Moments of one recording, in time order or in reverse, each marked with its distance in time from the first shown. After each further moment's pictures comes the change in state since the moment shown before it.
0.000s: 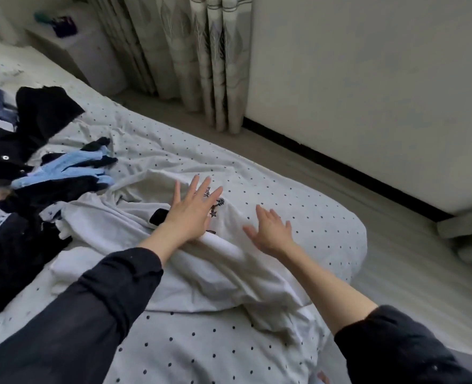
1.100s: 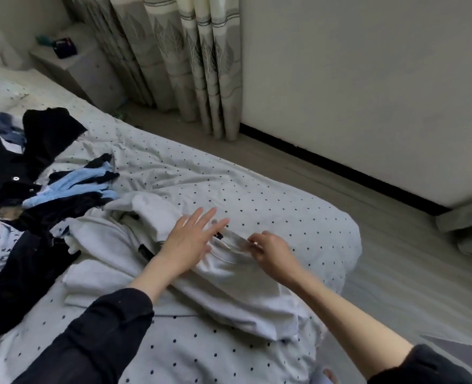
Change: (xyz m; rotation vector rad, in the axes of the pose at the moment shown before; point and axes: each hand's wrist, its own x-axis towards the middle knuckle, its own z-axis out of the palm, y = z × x) left_hand -0.043 0.014 -0.006 0.011 0.044 0.146; right_hand -0.056 0.007 -0.014 0.202 0.157 -0.200
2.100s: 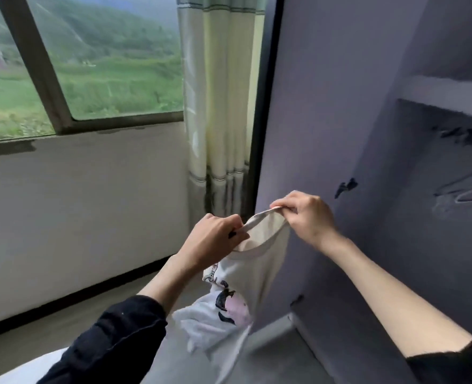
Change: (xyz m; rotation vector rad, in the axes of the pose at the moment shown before) left_hand -0.009 0.663 -0.277 -0.406 0.457 1.133; right_hand -0.556 0.263 -0.363 -0.189 1.230 0.551
